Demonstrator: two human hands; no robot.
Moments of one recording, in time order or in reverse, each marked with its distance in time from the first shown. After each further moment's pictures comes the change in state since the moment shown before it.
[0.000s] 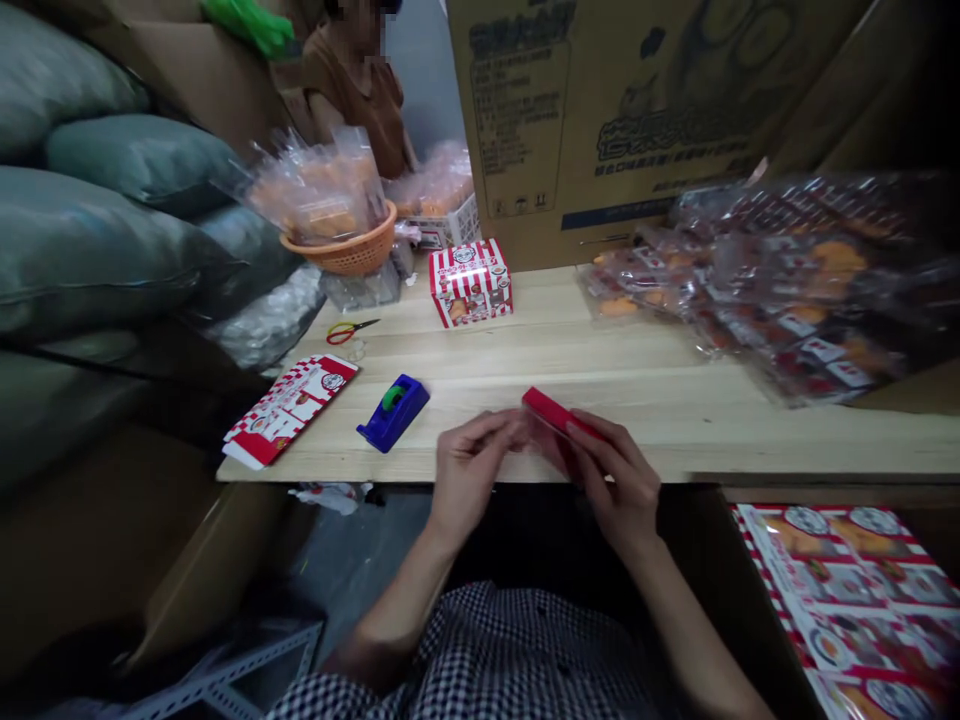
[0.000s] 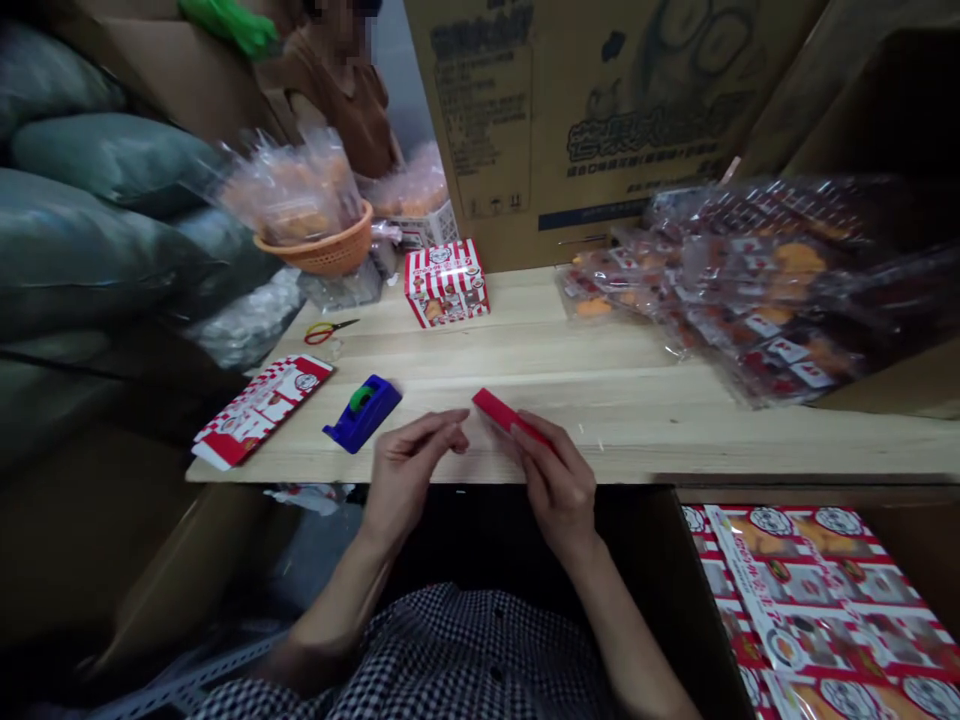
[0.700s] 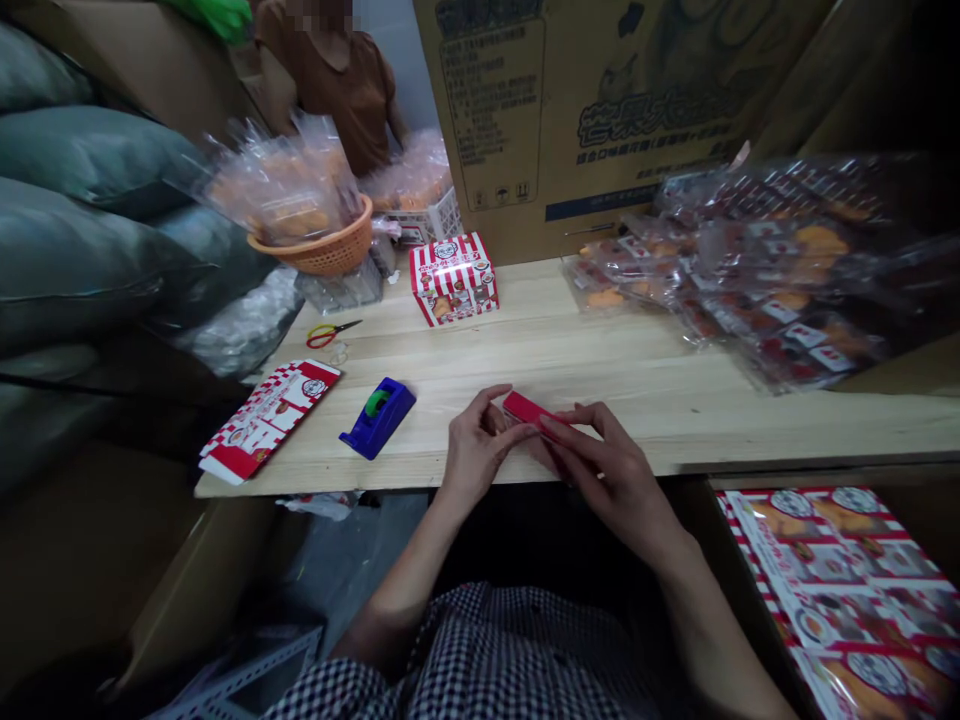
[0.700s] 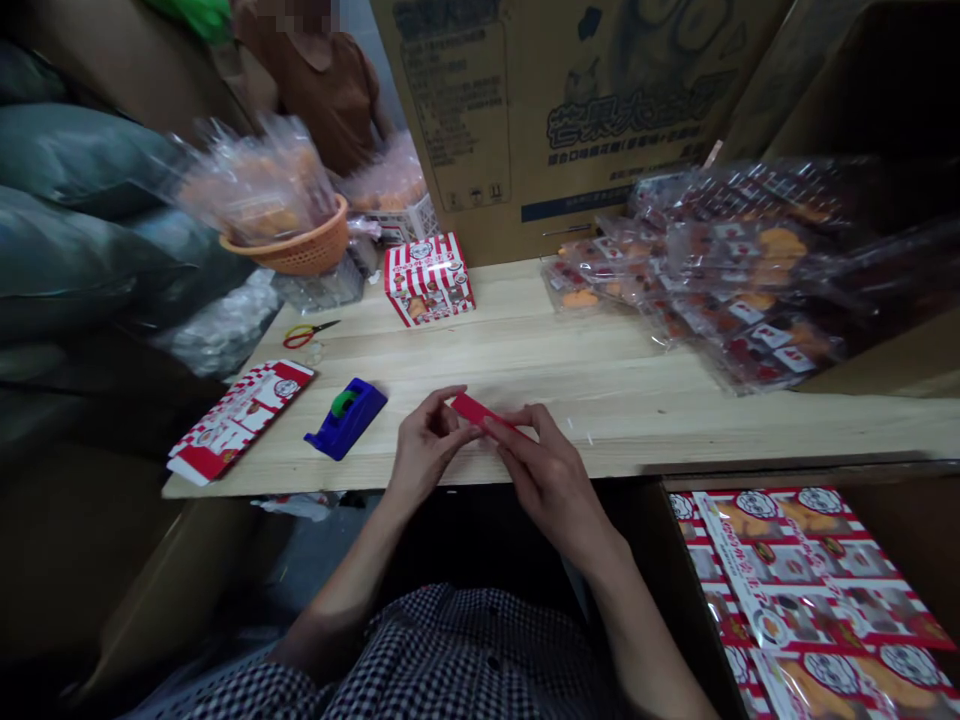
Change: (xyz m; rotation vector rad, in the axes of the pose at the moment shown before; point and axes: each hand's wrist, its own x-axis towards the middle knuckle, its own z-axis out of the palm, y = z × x) left_hand 0.039 -0.045 0.010 0.223 -0.093 -0.055; right_hand 0.035 -0.014 -0.026 0.063 -0.336 0.055
